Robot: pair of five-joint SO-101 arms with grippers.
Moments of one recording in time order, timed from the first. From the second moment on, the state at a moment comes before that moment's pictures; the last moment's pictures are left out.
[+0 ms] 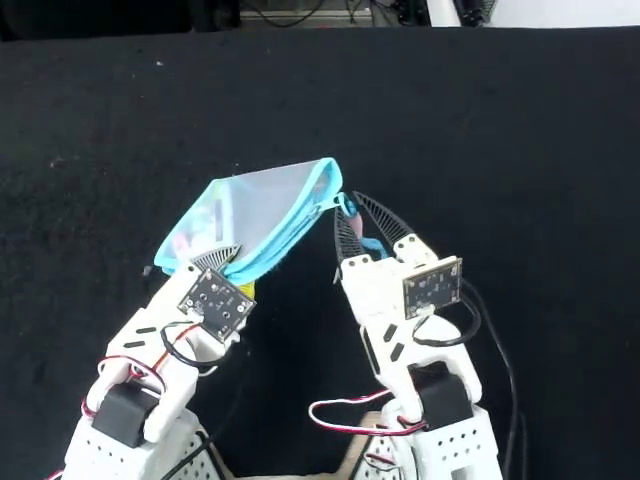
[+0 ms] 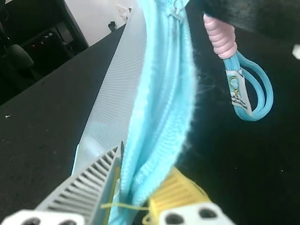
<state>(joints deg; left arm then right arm) 18.2 -104.5 83.4 51.5 -21.2 -15.5 -103.1 92.4 20.6 3.4</state>
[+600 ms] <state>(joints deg) 18.3 -104.5 81.7 56.6 -21.2 -11.0 -103.1 94.6 16.0 3.4</state>
